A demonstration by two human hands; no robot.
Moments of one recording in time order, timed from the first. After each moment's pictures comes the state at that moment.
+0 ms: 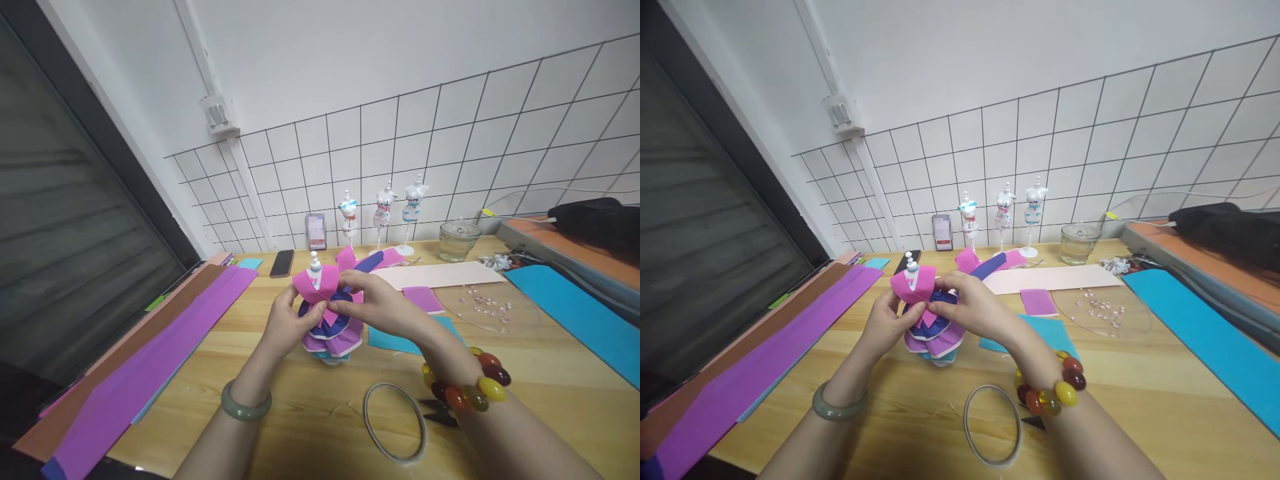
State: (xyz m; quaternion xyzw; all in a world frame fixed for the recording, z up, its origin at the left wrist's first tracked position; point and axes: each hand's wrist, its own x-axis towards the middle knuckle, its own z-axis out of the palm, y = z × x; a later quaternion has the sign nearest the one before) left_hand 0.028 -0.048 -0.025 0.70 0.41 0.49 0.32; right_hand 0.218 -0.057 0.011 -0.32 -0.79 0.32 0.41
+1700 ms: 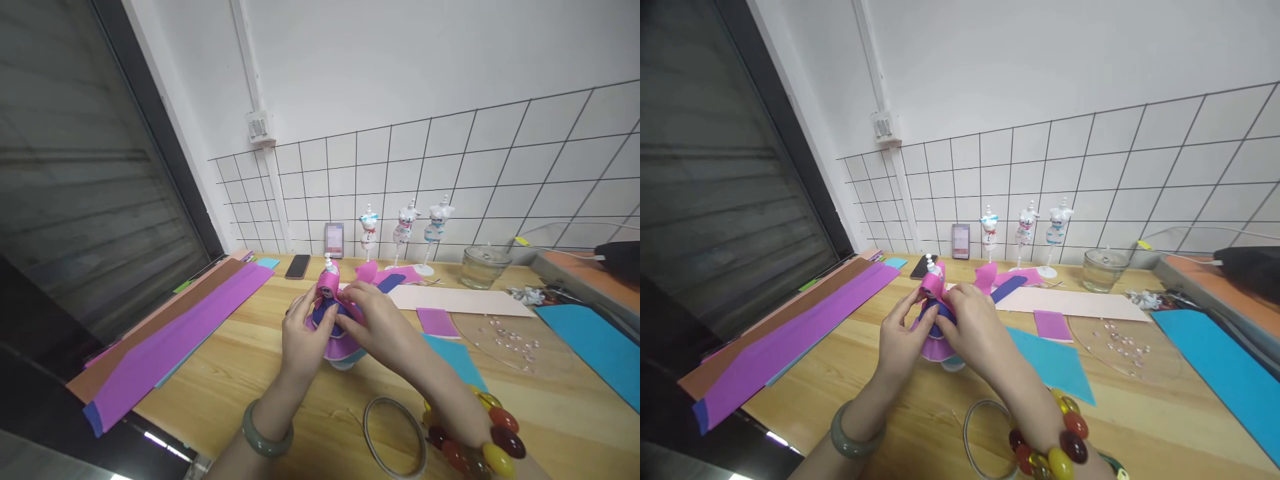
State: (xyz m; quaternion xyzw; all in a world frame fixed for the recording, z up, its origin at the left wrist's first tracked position) left_hand 0.051 -0.087 -0.031 0.61 0.51 0.59 0.16; right_hand 0.199 -0.080 0.009 -0.43 -0.82 0.13 0.35
